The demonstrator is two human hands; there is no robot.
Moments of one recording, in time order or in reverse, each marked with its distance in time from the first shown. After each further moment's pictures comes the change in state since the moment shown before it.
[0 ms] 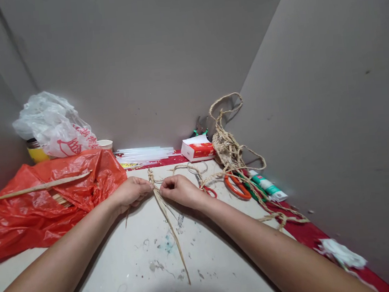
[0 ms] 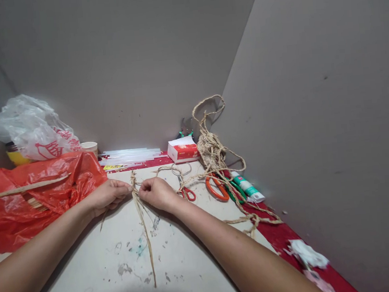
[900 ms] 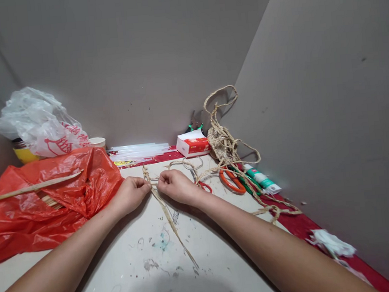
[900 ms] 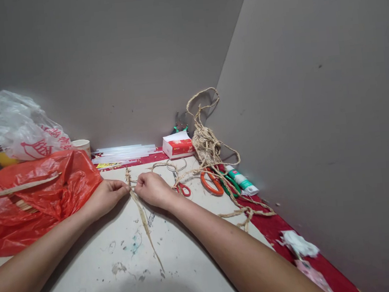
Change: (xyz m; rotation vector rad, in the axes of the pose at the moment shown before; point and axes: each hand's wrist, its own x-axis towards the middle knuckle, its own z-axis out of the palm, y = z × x) left_hand 0.003 -0.009 0.017 0.450 0.267 0.205; right_hand 0.000 -0.004 -0.006 -0.167 0.094 -0.023
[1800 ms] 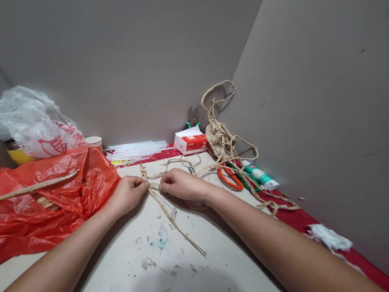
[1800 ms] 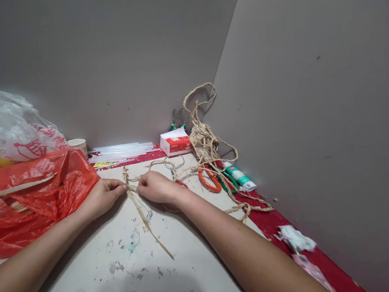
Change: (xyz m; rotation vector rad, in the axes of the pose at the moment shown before) left_hand 0.003 -0.003 0.002 0.035 -0.013 0.082; right_hand -0.007 0.000 -0.022 0.018 -0.217 0.061
